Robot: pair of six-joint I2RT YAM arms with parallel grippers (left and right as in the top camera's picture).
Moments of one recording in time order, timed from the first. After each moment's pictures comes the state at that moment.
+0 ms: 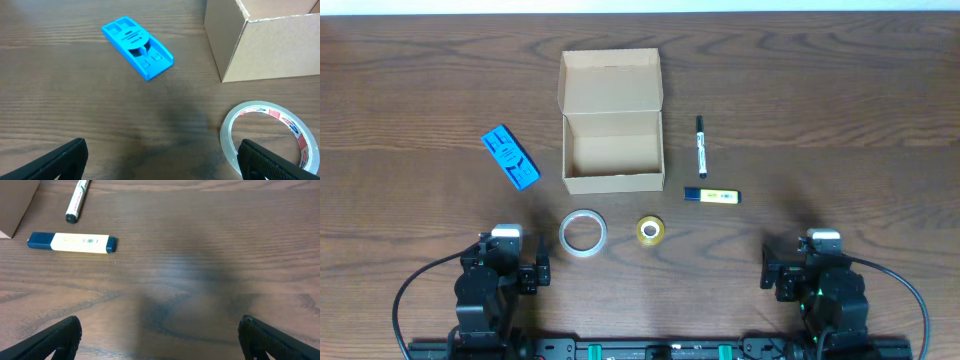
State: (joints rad) left arm -0.01 0.01 0.16 -0.69 0.00 0.07; right arm 0.15 0.01 0.19 -0.80 0.09 0.12
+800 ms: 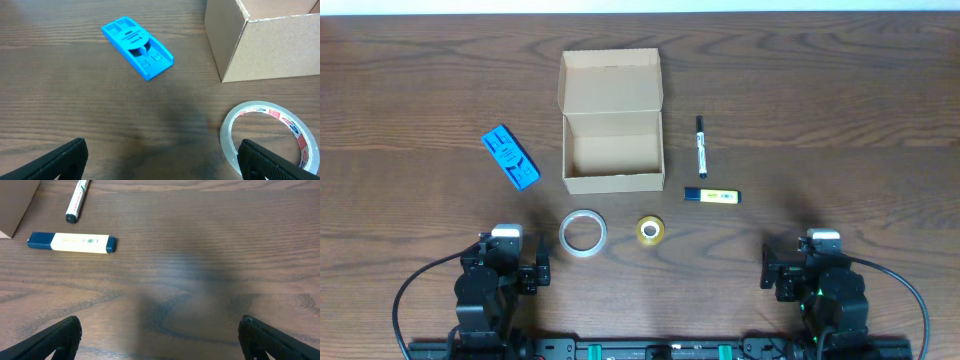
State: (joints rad) left arm -0.01 0.01 0.16 -0.69 0.00 0.07; right arm 0.15 0.01 0.19 -0.80 0.09 0.12
